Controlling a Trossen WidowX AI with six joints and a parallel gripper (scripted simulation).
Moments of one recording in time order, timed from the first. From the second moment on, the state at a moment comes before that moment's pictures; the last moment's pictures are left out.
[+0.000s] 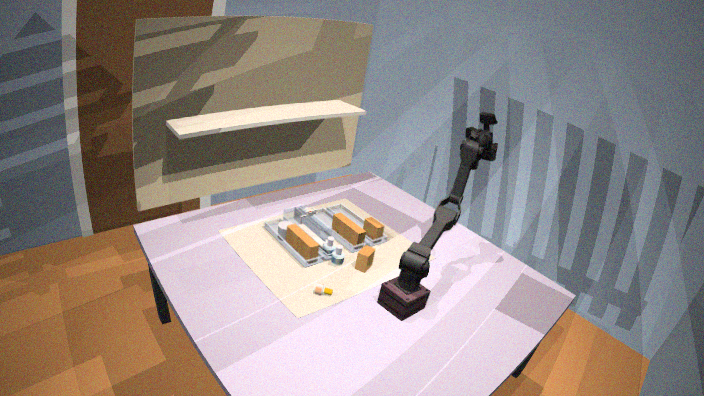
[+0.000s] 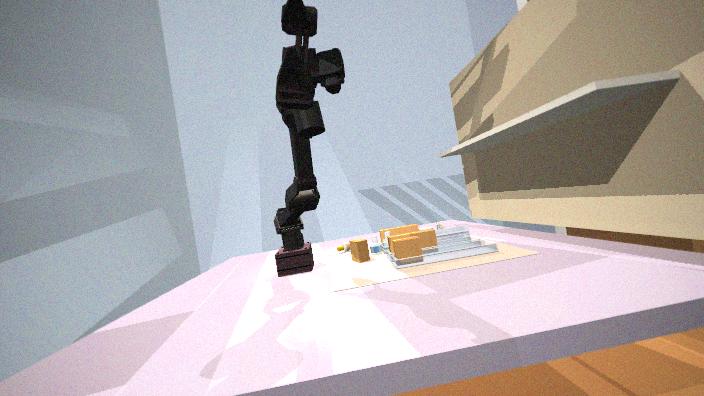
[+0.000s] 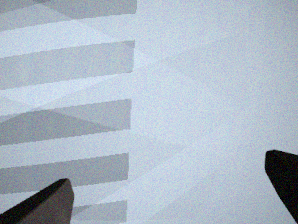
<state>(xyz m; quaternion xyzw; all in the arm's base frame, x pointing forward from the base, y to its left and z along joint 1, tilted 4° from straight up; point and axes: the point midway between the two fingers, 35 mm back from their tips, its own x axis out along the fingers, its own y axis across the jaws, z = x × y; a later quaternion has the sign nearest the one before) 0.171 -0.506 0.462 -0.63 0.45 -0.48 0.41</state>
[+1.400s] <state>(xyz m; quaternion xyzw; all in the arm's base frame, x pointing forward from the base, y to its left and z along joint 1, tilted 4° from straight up) -0.036 -0.073 0.725 -0.60 0.24 -0.72 -0.26</state>
